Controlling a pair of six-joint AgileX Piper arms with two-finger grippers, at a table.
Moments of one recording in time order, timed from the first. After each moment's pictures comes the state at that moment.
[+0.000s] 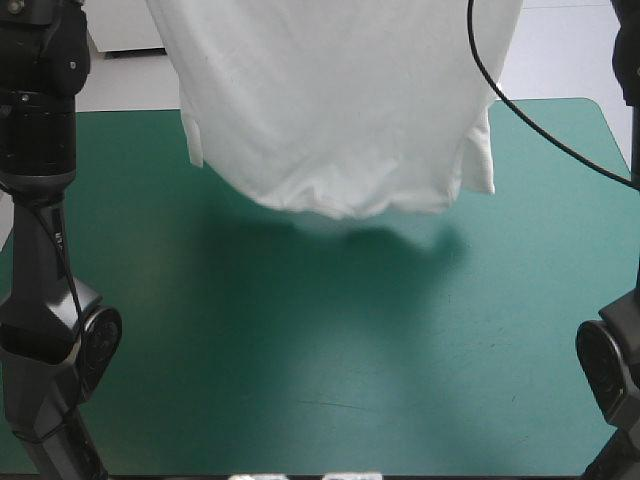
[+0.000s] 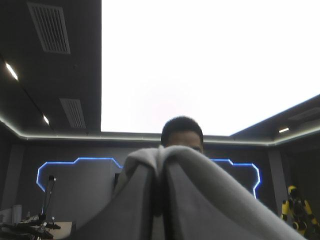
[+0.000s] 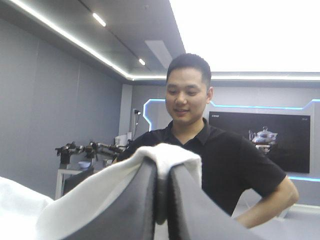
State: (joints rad) left arm -0.28 1.89 -2.75 0.14 0.17 -0.07; right arm 0.21 1.77 -2.68 0.07 0.43 -0.08
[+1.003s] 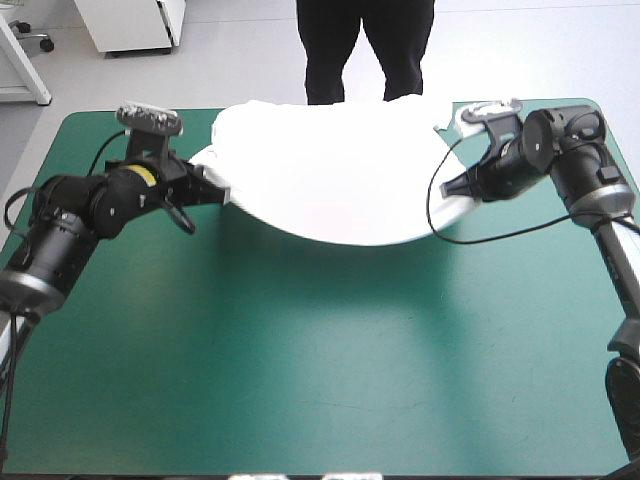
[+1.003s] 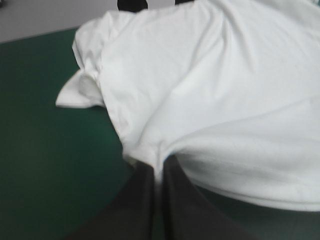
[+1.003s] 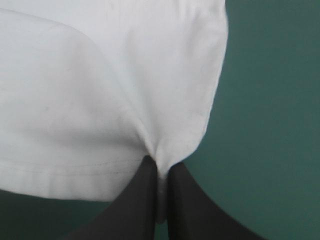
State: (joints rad) left arm -0.26 1.34 -1.31 -0.04 0.68 0.09; right arm 0.18 1.63 -1.63 0.06 1.15 -0.12
